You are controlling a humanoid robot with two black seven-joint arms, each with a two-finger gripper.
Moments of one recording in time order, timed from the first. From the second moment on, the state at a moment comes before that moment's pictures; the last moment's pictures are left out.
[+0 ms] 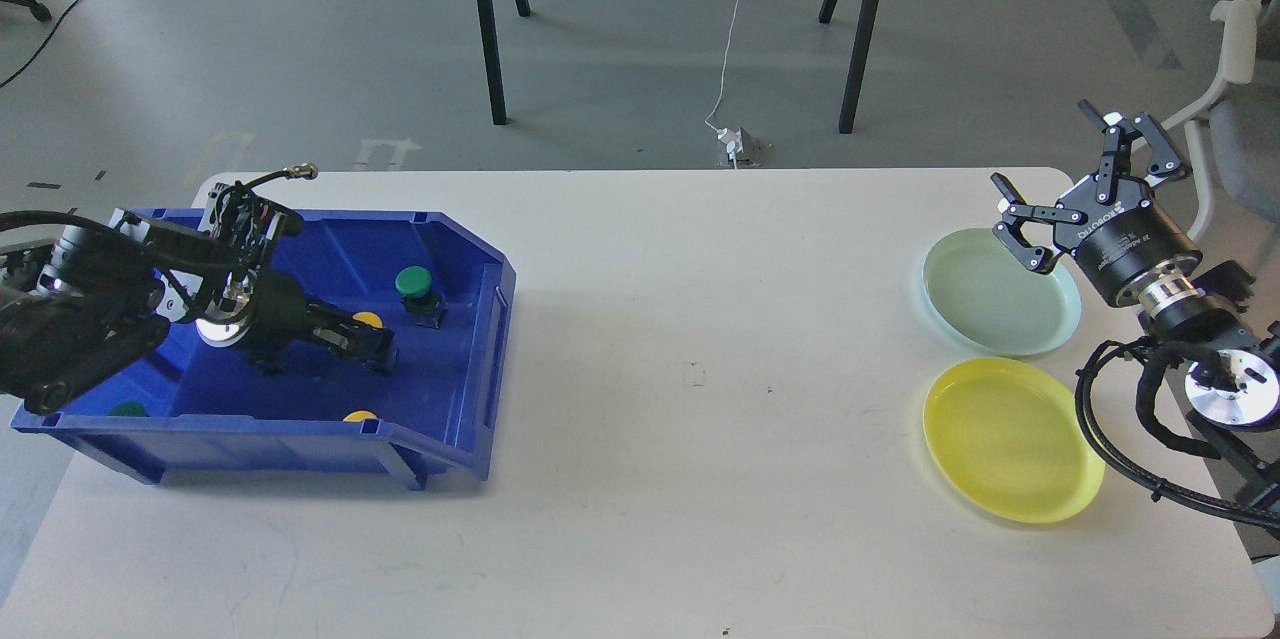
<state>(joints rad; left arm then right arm) -0.99 0.63 -0.02 -0.80 1.72 -0.45 -0.49 0.52 -0.56 0.76 0.85 0.08 0.49 0.30</state>
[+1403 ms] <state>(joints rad) -0.98 0.42 -0.42 -1.07 0.96 -0.49 -0.49 0.65 -0.34 0.56 1.16 -0.35 0.43 0.48</state>
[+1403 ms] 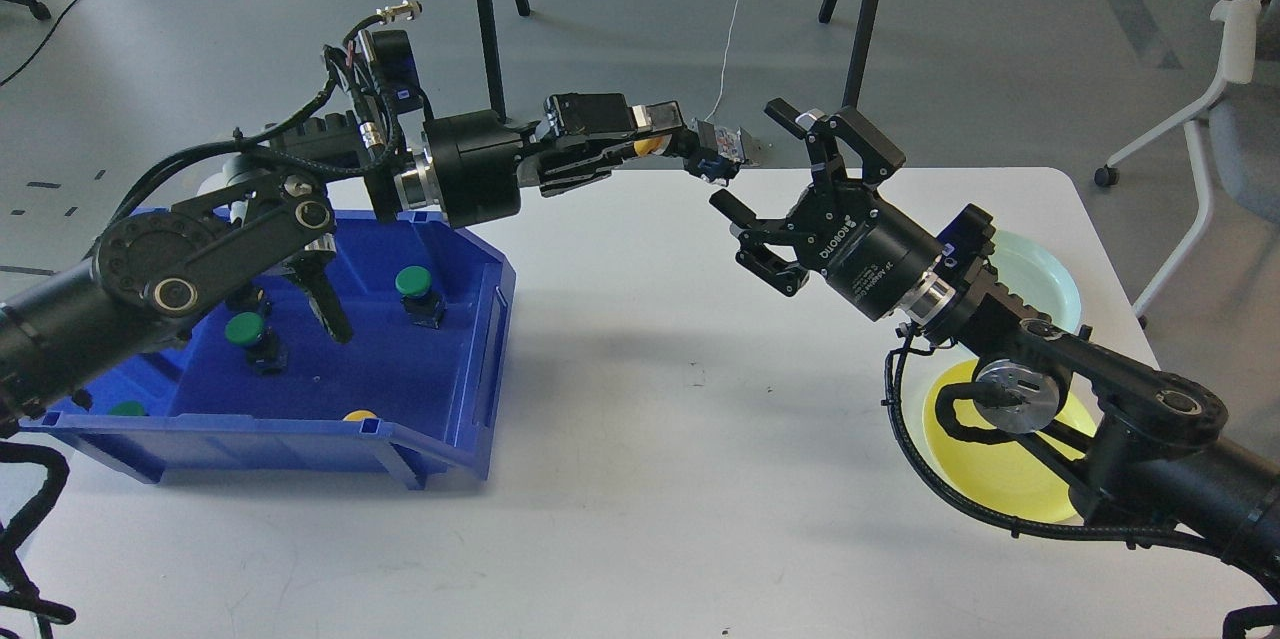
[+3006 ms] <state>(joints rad) -0.97 0.41 -0.42 -1.02 0.76 -0.49 -0.49 0.30 -0.63 0.74 1.35 -0.35 0.29 0.49</state>
